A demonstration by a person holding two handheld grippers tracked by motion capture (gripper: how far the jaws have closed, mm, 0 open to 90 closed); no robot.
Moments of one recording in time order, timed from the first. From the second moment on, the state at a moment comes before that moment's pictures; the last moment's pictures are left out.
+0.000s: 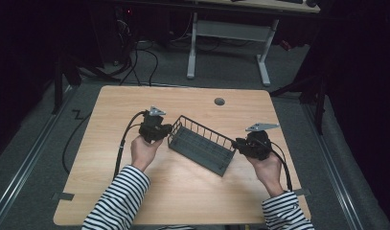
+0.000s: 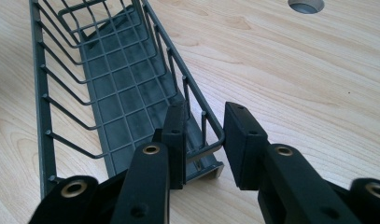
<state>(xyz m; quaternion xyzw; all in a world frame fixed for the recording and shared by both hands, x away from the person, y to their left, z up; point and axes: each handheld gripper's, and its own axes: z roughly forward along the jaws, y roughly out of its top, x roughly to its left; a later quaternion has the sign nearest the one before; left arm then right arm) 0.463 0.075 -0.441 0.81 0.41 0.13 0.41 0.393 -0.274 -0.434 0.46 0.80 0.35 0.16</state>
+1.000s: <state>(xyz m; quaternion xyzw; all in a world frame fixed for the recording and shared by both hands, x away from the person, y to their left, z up) 0.426 0.124 -0.438 0.77 0.42 0.17 0.44 0.369 -0.310 -0.426 0.50 0.73 0.41 0.21</state>
